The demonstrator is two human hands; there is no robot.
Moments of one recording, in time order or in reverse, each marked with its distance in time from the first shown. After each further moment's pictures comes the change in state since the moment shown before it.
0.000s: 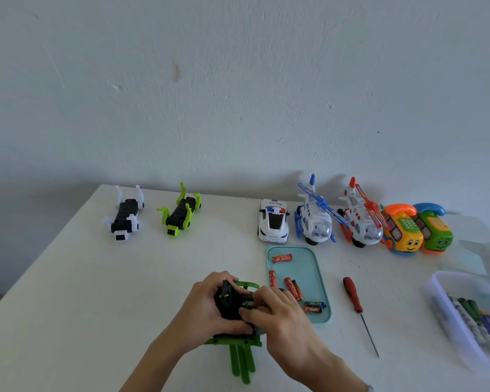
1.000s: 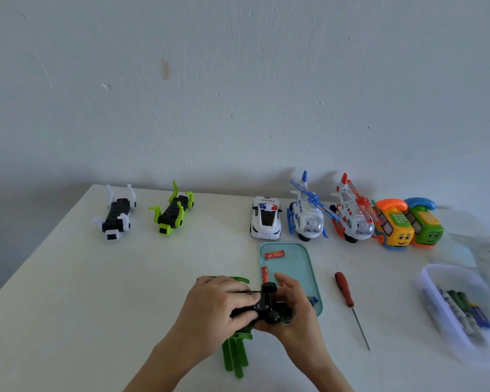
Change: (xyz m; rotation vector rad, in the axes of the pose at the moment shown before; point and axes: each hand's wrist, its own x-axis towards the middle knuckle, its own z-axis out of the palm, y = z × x) left_hand 0.000 0.000 0.024 0.774 0.020 0.421; right_hand -0.025 0.013 0.002 0.885 0.197 0.680
